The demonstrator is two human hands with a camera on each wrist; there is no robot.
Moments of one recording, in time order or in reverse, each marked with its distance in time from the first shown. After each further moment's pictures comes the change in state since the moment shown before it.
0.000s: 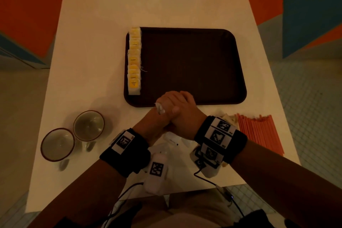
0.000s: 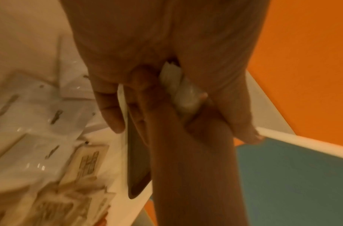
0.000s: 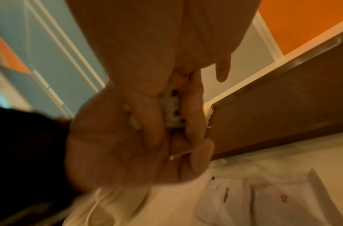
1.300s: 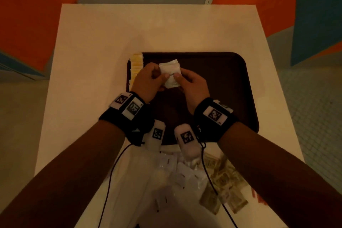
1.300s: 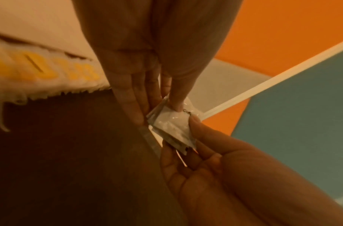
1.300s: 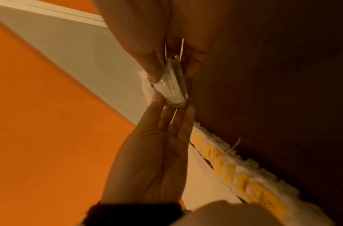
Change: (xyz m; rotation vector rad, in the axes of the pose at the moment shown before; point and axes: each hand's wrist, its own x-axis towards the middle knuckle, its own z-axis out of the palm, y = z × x) left_hand 0.144 0.134 -0.047 0.698 0.372 0.295; right_hand 0.155 0.070 -0.042 1.300 0.517 0.578
